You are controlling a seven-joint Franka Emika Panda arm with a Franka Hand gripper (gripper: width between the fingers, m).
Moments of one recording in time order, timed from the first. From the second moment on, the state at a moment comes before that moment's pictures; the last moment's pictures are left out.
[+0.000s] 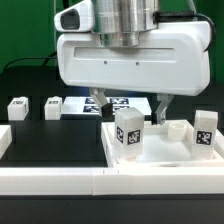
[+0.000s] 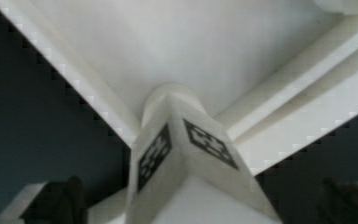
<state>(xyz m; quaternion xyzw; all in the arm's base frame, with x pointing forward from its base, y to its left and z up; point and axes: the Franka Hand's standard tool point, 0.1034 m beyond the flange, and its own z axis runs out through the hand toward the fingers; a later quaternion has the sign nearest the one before) 0.638 -0.012 0.090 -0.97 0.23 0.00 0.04</state>
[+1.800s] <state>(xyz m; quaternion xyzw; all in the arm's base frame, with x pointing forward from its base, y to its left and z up) 0.642 -0.020 0.091 -0.99 0.12 -0.03 0.03</state>
